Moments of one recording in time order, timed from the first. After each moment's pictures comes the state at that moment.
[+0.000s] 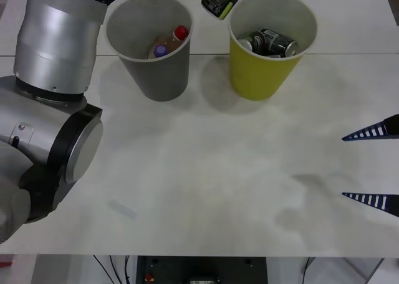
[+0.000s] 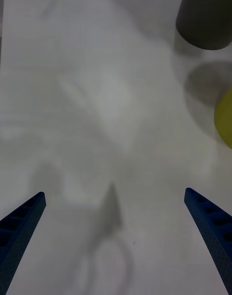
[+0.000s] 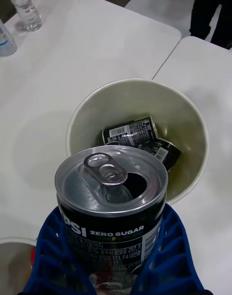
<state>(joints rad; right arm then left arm) 0.26 -1.13 -0.26 -2.01 1.31 -1.13 -0.09 -1.27 0.17 -0.08 -1.46 -2.53 -1.57 1.22</state>
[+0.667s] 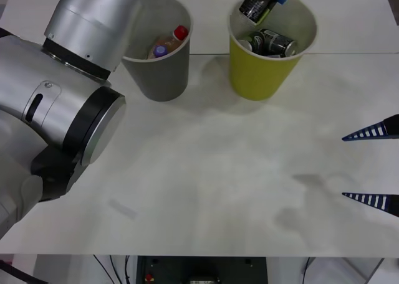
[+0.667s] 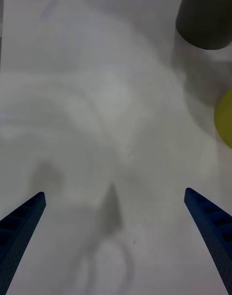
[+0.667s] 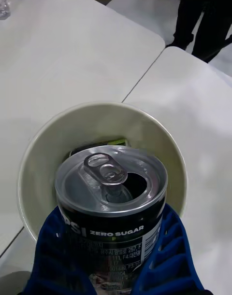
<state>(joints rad) 0.26 -1.13 -0.26 -2.01 1.31 -1.13 -0.09 -1.46 0.11 -0.15 -1.02 -2.44 -1.34 1.25</state>
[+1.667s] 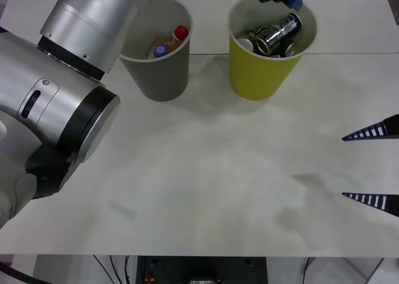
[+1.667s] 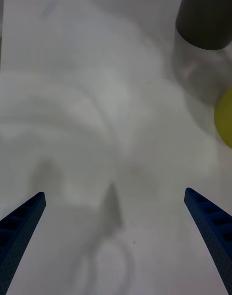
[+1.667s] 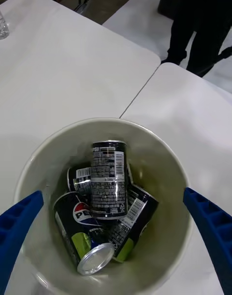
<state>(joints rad) 0.26 -1.13 -0.26 -2.01 1.31 -1.13 -0.09 -1.46 0.15 -0.21 -0.97 -2.31 -1.23 1.19</state>
